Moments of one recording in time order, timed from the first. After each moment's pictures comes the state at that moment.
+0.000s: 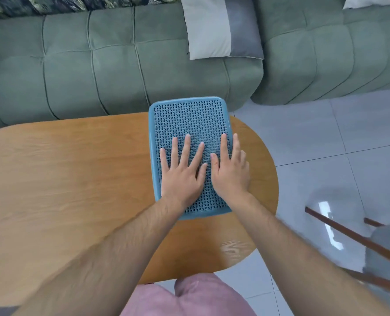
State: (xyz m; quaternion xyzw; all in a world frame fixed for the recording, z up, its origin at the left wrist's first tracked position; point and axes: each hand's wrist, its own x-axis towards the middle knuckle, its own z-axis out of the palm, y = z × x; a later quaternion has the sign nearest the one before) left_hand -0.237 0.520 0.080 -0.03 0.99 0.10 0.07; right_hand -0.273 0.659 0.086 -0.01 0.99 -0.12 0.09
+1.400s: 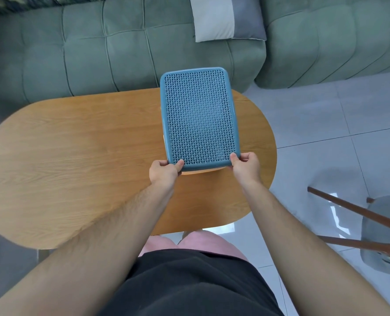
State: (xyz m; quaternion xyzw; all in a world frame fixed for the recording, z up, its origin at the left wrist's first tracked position) left_hand -0.132 0.496 0.124 -0.55 0.60 0.57 0.11; right_hand -0.174 0.704 0.112 0.35 0.76 -0.51 0.18
